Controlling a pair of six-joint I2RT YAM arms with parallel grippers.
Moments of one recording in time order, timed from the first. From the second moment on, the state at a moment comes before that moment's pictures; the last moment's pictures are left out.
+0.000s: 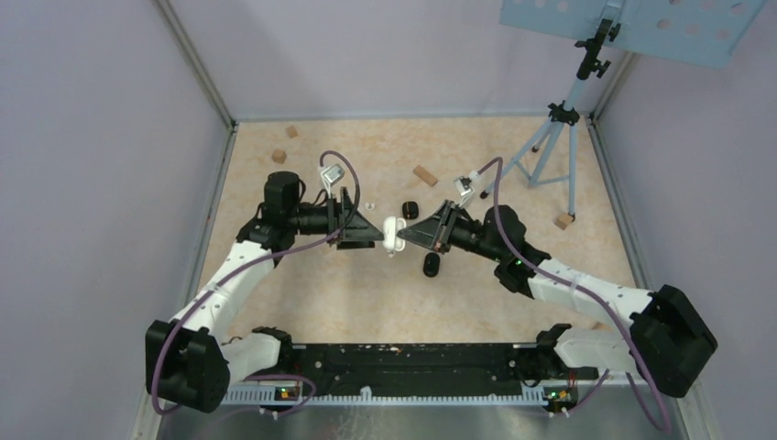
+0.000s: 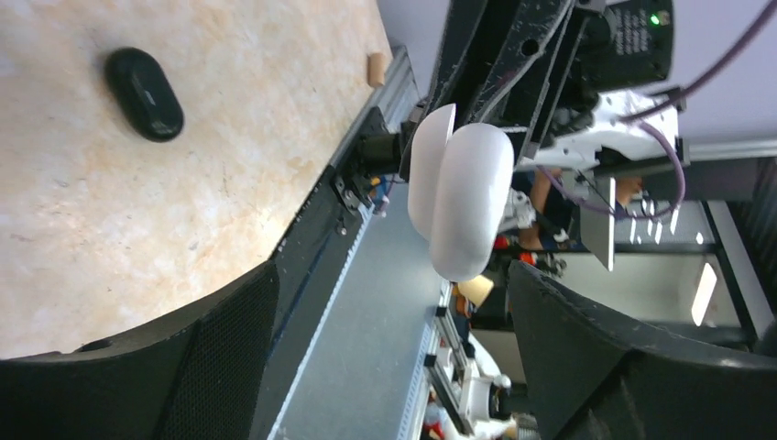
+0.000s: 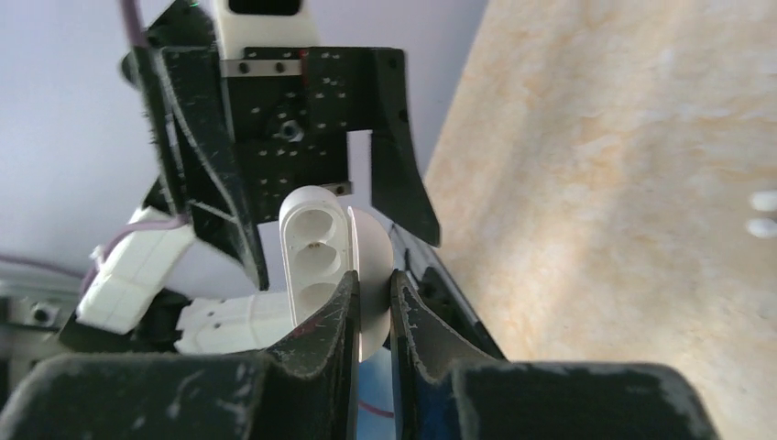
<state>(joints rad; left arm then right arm) -0.26 1.13 0.80 -0.16 1.16 -0.78 0.75 1.18 0.56 0.63 -0.39 1.17</state>
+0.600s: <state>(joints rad) -0.45 0.99 0.82 -0.32 0.65 -0.63 0.81 1.16 0.80 -0.10 -0.14 0.99</state>
